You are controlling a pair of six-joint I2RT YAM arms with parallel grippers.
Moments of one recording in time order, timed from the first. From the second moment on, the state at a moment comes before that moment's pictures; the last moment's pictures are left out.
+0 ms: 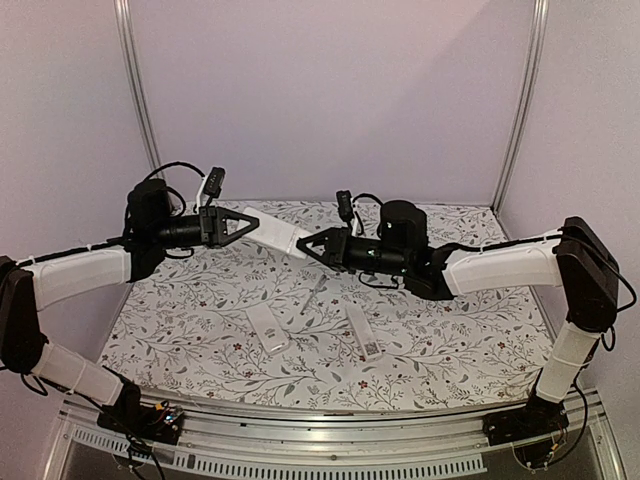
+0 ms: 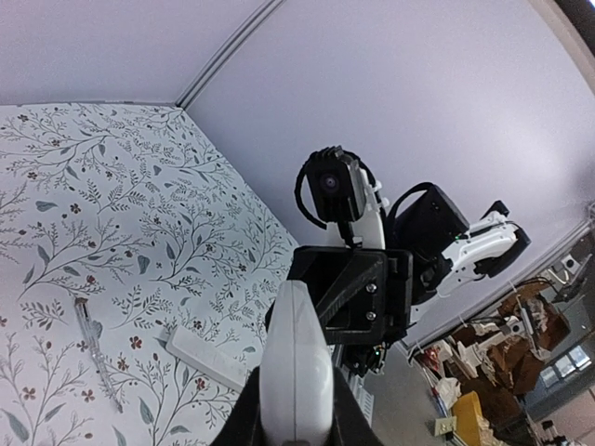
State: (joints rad) left arm -0.34 1.34 0.80 0.43 0.95 -0.70; right arm 0.89 1.78 1.11 0.57 -0.33 0.89
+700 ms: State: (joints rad) left arm -0.34 1.34 0.80 0.43 0.95 -0.70; right arm 0.88 1.78 1.09 0.58 -0.34 0.91
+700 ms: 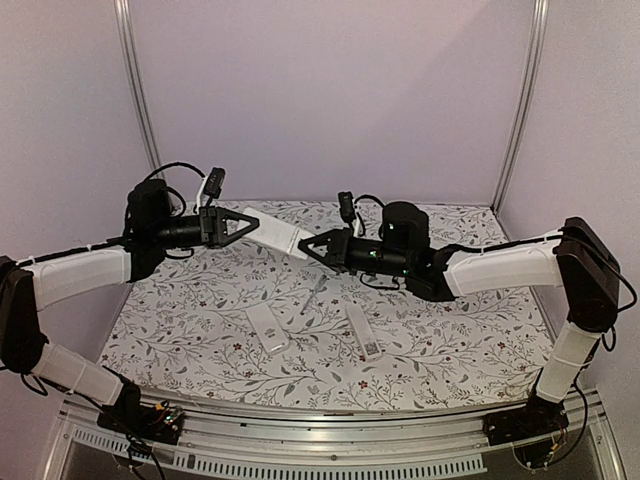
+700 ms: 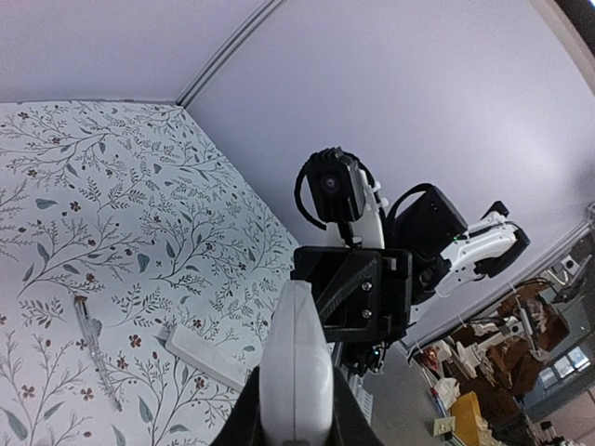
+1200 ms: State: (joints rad) left arm -0.35 1.34 0.80 0.43 0.96 -0.69; right arm 0.88 1.76 1.07 0.59 -0.34 0.91
